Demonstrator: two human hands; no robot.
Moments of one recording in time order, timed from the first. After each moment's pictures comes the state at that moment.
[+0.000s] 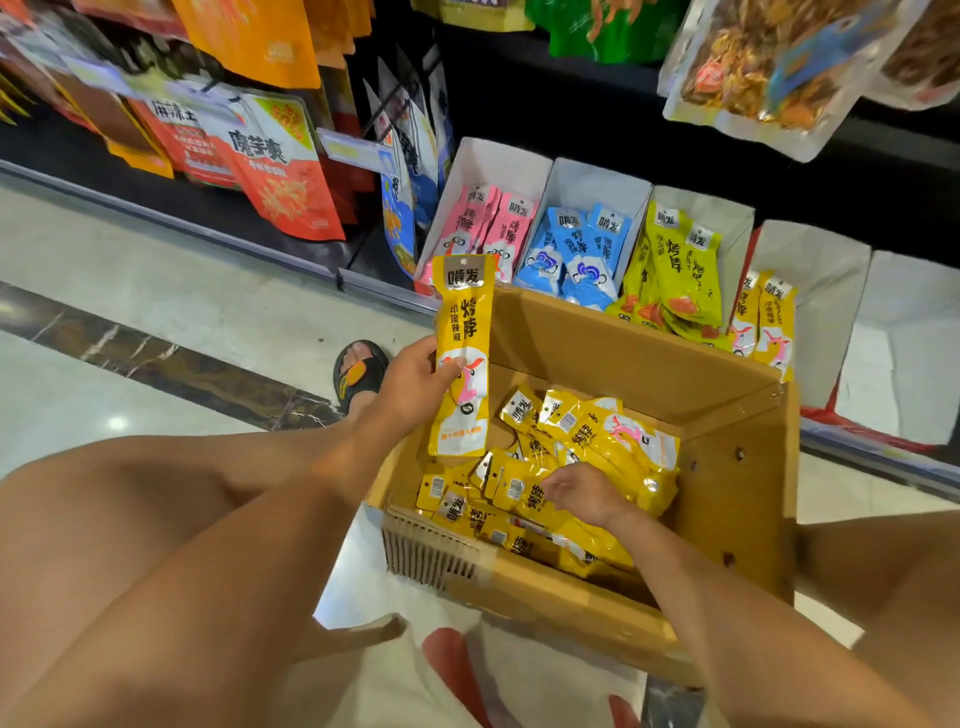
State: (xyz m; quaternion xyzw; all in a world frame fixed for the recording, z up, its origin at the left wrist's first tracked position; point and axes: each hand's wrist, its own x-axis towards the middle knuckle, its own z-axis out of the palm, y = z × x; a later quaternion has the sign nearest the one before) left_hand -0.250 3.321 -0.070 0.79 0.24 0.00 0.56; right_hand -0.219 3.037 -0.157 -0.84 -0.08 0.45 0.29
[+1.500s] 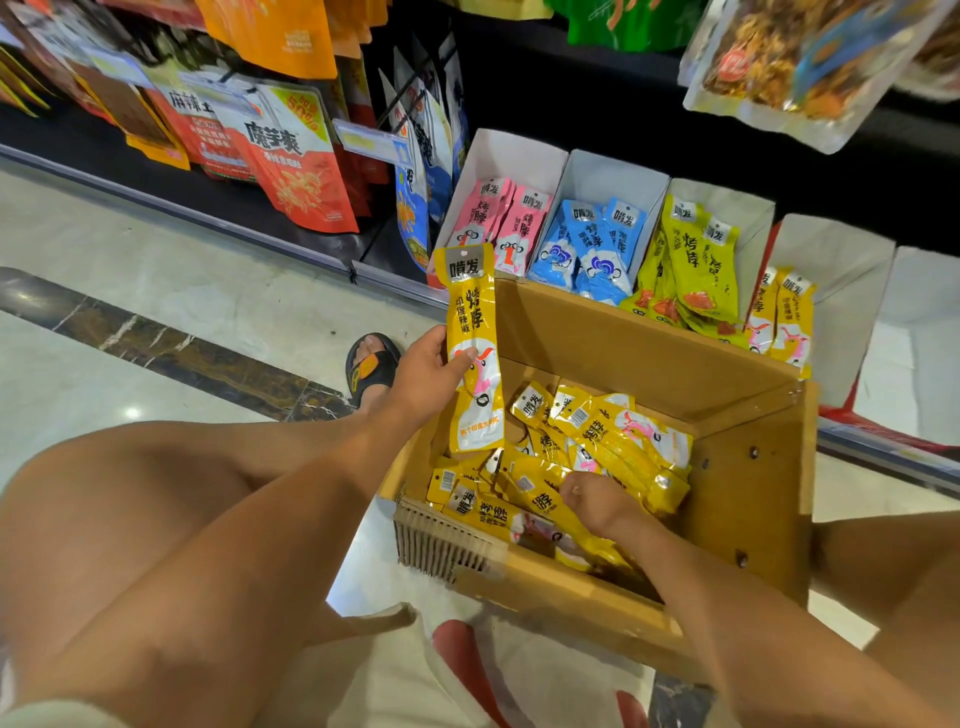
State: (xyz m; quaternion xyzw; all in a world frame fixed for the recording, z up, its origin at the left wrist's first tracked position) left_hand -0.251 3.319 -0.071 0.75 0.26 0.01 0.61; right_hand -0.230 3.025 -0.173 -0.89 -0.18 0.40 0.10
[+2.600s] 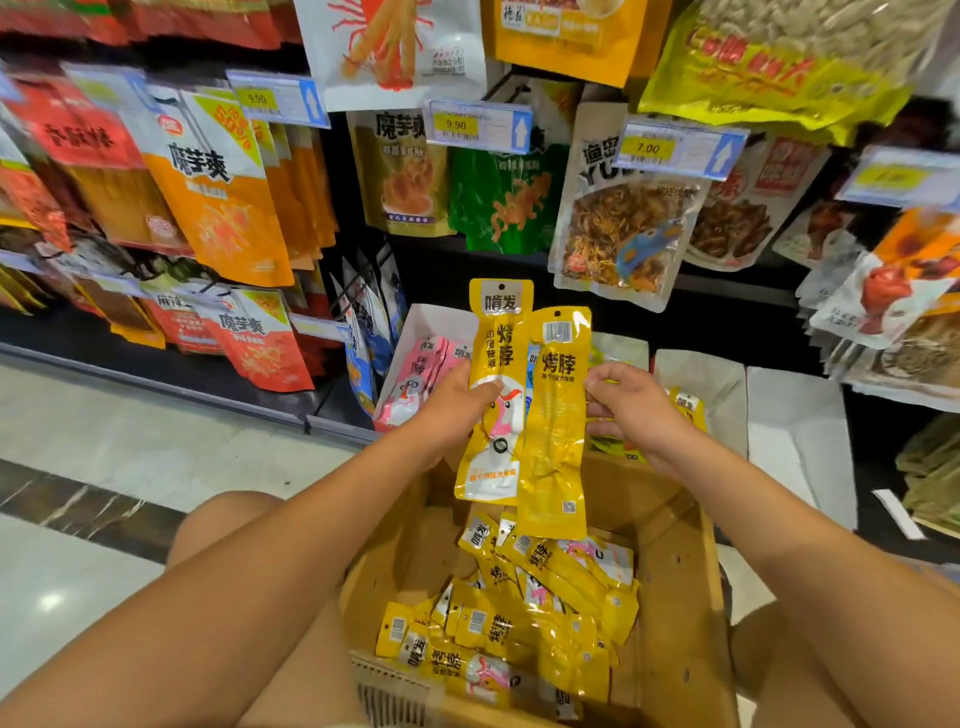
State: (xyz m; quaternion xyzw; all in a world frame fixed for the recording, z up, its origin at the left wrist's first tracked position) left_hand -0.148 3.240 0.091 0.75 0.13 -0.03 0.65; right_hand -0.081 3.016 0.111 -0.76 -0.04 0.22 0.61
